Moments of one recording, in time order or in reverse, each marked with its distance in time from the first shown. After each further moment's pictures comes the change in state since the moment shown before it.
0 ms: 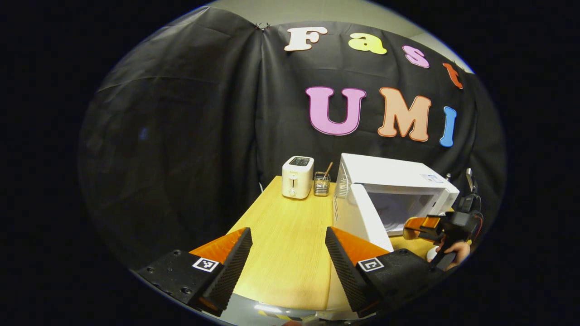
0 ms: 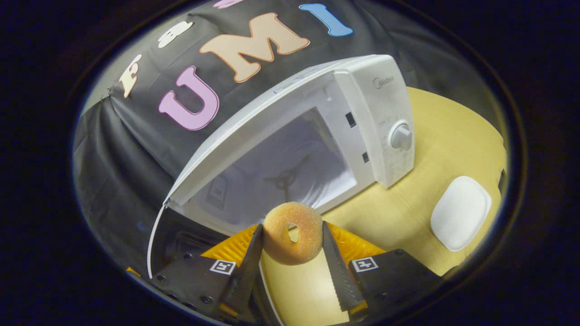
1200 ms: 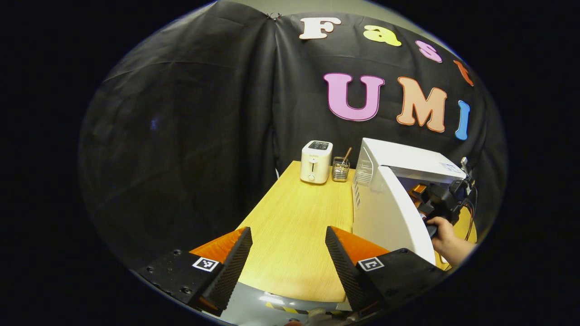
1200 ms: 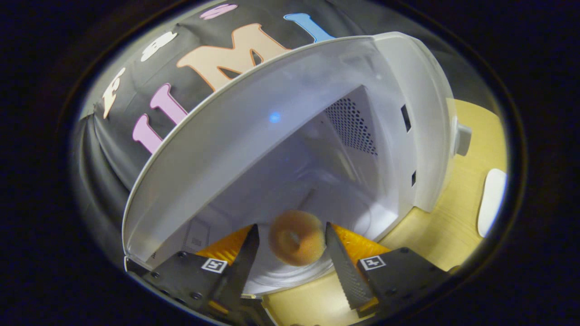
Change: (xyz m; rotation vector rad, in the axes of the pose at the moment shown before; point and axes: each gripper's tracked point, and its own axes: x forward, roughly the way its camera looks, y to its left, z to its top) left arm 0.007 0.041 -0.032 -0.019 0.079 0.079; right arm 0.105 0.013 0.046 0.096 -0.241 -0.087
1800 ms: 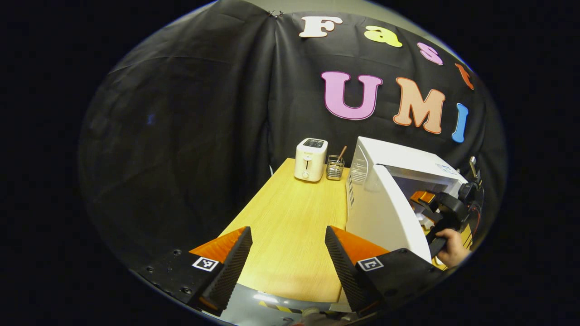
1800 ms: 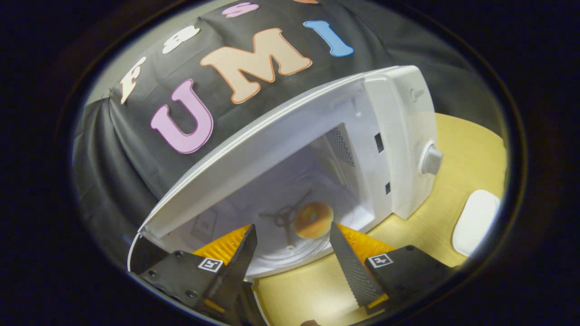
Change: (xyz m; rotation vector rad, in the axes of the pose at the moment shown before) left arm 0.003 -0.013 -0.005 -0.027 0.012 -0.043; right arm -0.061 -0.013 0.003 -0.133 0.021 0.049
